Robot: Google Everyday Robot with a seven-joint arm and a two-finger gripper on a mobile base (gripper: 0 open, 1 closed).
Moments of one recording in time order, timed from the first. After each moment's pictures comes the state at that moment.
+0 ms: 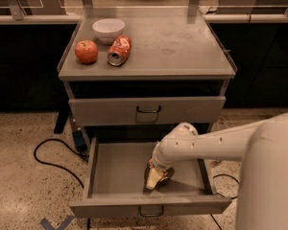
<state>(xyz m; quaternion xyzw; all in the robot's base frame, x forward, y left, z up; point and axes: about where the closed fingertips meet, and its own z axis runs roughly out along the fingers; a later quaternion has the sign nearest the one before) 0.569 -0.051 0.465 -0.61 0.77 0.02 0.18</state>
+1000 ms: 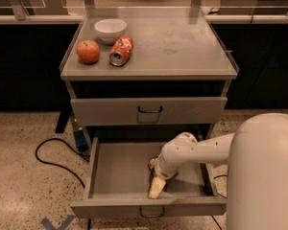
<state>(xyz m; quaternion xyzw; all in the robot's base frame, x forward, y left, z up) 0.552 -0.059 0.396 -0.59 0.79 0.06 0.13</state>
